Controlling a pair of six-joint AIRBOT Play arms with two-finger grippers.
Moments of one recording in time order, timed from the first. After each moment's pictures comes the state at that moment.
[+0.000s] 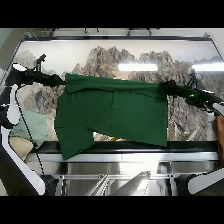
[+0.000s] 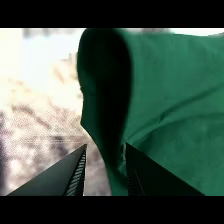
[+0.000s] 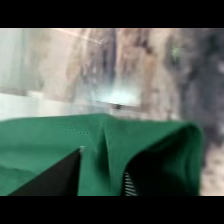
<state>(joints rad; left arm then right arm) 0.26 -2.22 2.00 0.83 -1.26 -0.95 -0.27 -1.84 1.13 -0.02 0.84 0.54</state>
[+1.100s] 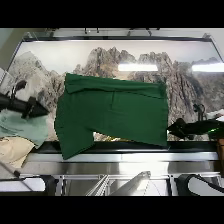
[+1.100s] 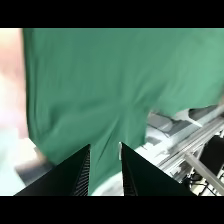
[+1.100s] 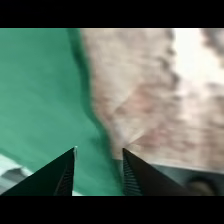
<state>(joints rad) 0.51 -1.52 1.10 0.91 -1.57 -1.08 -0.43 -1.29 0.53 -0.84 1.10 1.14</state>
